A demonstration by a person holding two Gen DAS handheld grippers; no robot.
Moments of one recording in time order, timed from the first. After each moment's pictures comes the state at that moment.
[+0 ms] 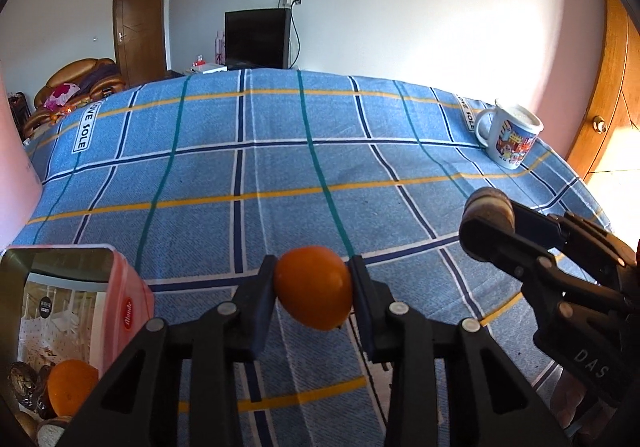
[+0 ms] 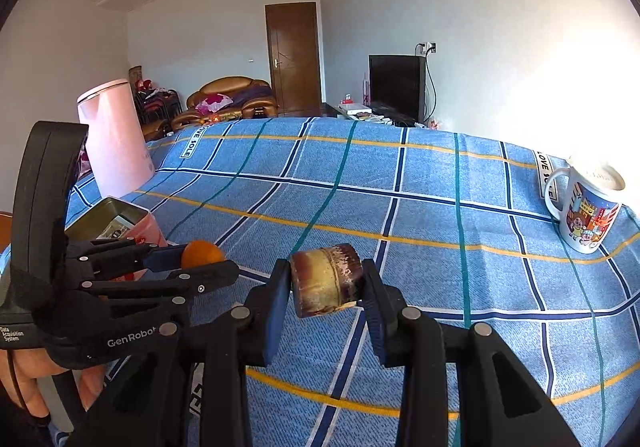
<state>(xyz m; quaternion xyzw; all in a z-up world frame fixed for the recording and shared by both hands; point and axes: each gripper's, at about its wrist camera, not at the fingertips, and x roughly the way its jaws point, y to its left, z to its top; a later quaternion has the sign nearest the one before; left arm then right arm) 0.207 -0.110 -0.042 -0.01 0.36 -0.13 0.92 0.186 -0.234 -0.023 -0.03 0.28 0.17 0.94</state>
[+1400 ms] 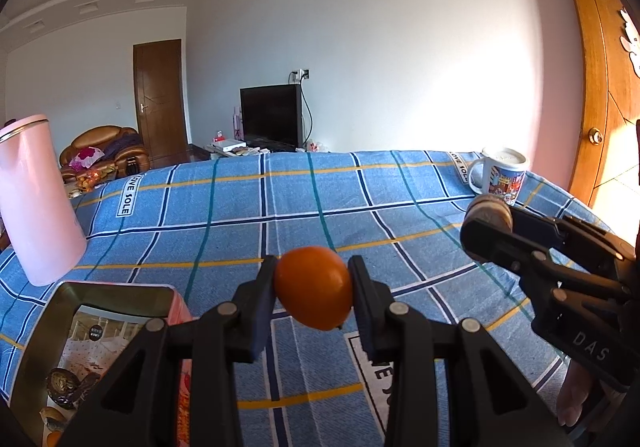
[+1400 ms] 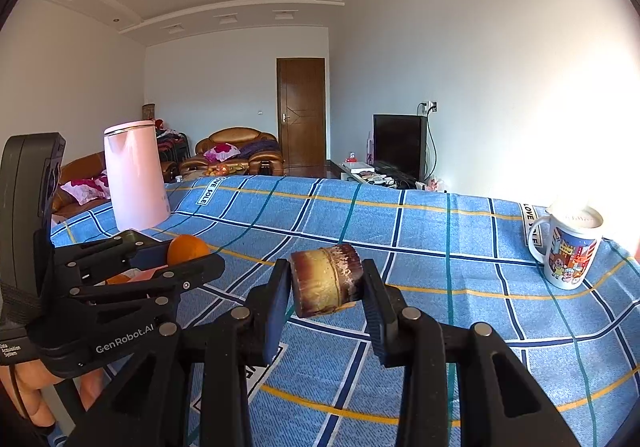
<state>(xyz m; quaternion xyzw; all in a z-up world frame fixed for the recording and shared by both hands) 0.158 -0.108 -0.014 0.01 0.22 -0.10 0.97 0.148 -0.241 -0.007 -0.03 0.17 0.18 0.97</state>
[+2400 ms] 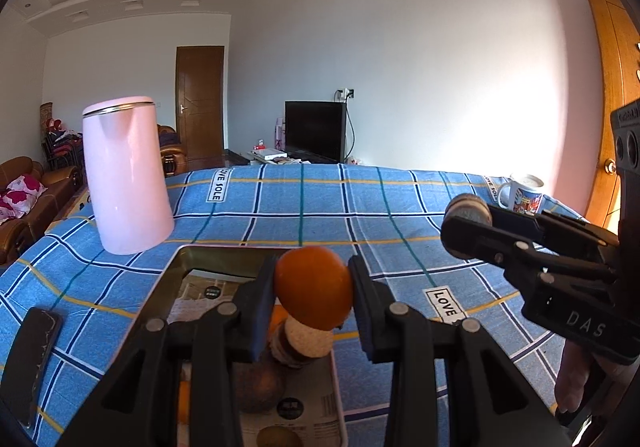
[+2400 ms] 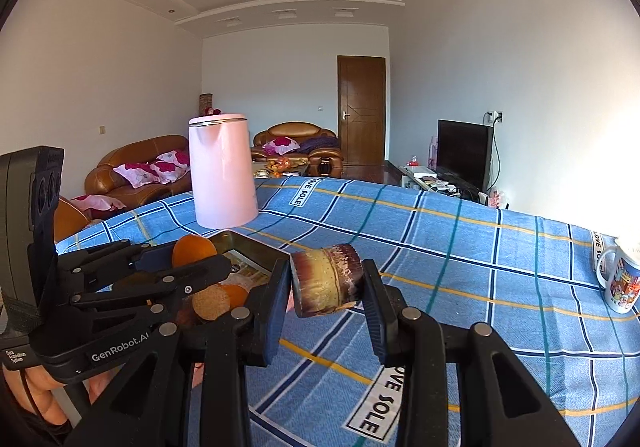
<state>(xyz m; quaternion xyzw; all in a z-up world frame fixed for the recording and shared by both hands) 0.081 -0.005 -0.004 -0.02 0.20 -0.03 0.98 0.116 -0.147 0.013 -0.05 0.17 0.28 0.94</state>
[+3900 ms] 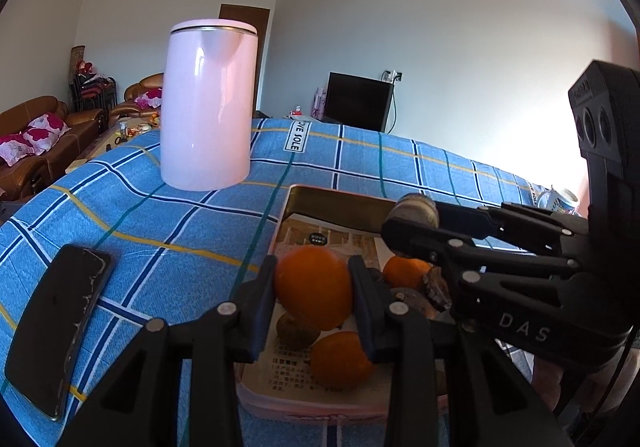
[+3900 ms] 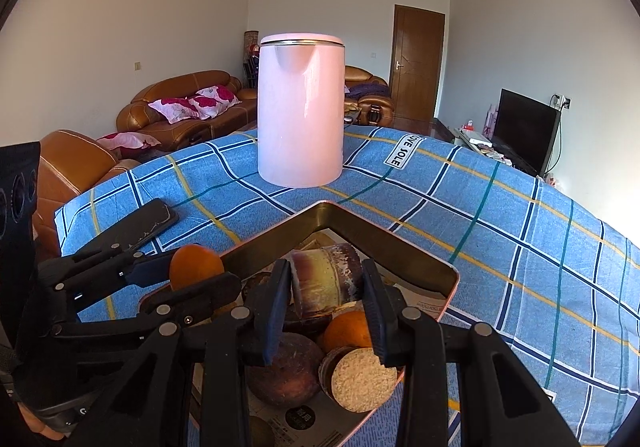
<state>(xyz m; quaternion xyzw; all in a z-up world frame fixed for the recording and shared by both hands) 0.072 0.095 -0.038 -0.10 0.25 0.01 0.96 0.143 -0.002 -0.014 -0.13 0.27 0.35 0.89</state>
